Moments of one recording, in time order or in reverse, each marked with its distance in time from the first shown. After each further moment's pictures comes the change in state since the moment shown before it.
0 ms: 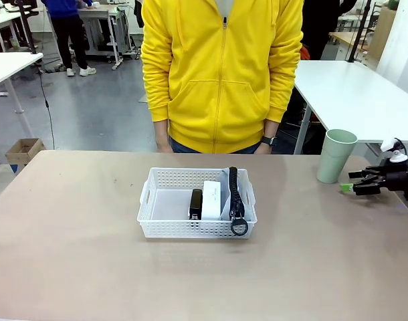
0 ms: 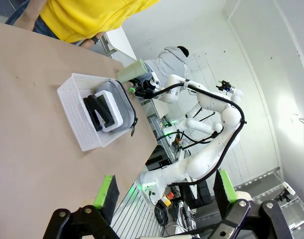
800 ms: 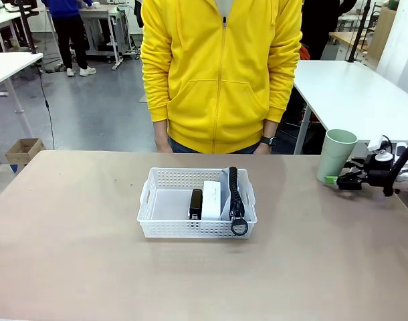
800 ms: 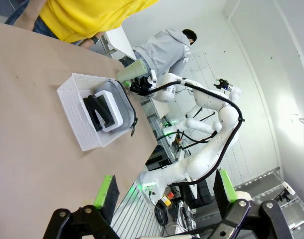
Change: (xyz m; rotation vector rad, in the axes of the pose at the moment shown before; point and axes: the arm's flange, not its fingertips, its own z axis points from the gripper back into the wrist) left arm 0.000 0.000 0.000 0.000 0.000 0.000; right arm 0.015 0.005 -0.038 -0.037 -0.199 0.131
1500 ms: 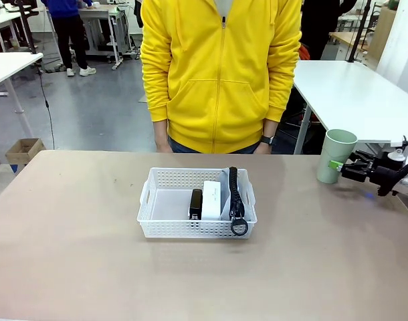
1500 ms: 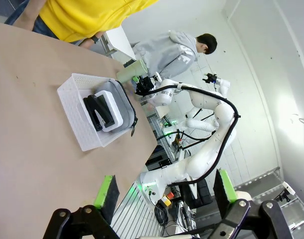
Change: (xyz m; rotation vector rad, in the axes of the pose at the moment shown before) left arm 0.000 0.000 0.000 0.000 0.000 0.000; right arm -0.006 -0.002 0.009 0.059 -0.351 -0.163
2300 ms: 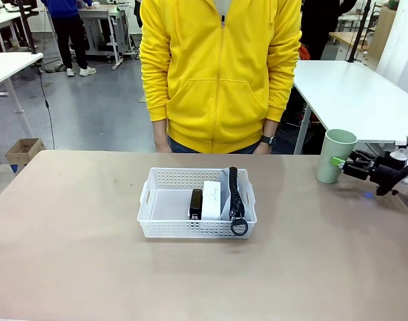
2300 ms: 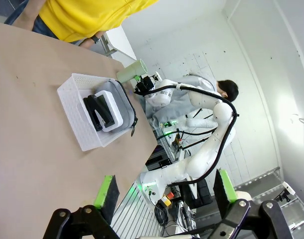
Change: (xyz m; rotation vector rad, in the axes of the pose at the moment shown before) left arm 0.000 0.000 0.000 0.000 0.000 0.000; right arm 0.000 -0.005 -0.001 0.018 -0.037 -0.036
